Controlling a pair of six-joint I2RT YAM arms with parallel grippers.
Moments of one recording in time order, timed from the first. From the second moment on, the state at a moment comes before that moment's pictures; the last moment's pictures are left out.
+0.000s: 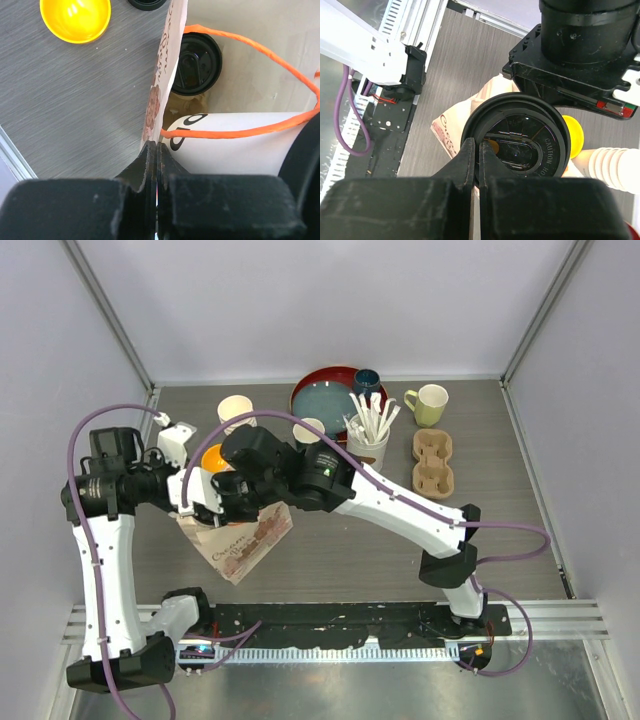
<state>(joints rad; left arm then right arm) 0.16 1.01 1.41 -1.36 0.48 0.48 1.29 2.01 2.46 -1.00 -0.27 -0.53</state>
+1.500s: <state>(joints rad) 0.16 0.99 1.40 -1.35 0.56 0.50 1.29 2.11 2.41 -1.06 -0.24 -0.50</state>
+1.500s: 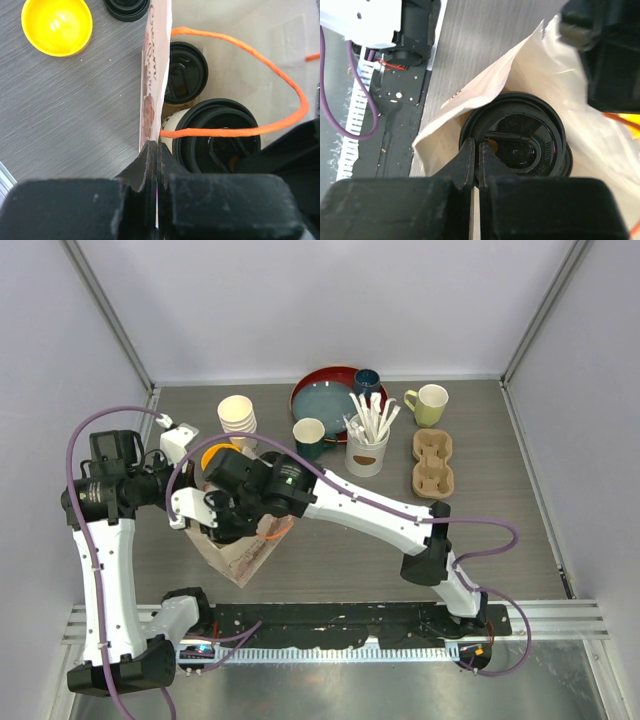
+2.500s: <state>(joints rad) 0.16 1.01 1.39 -1.35 0.66 0.53 1.27 2.29 2.43 -1.18 -0.40 -0.61</state>
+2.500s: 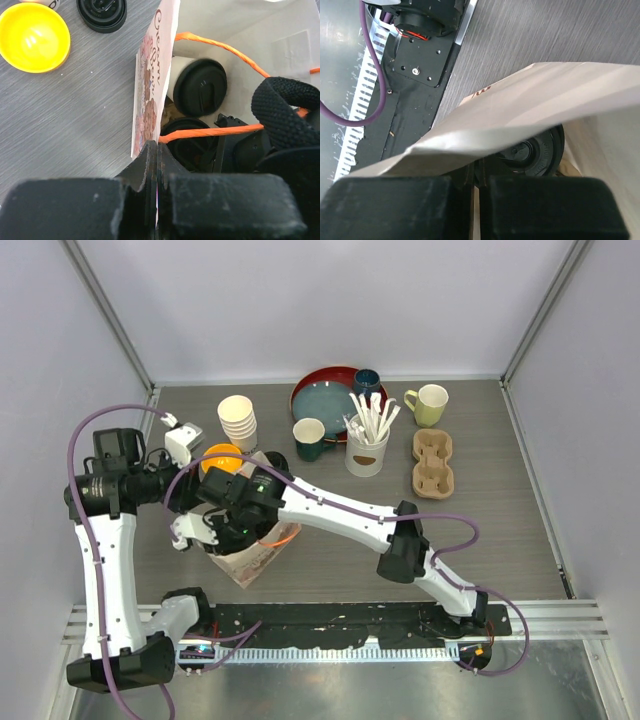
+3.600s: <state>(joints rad) 0.16 1.00 1.38 -1.33 0.63 0.55 1.24 2.24 2.28 -1.07 -0.39 -0.51</state>
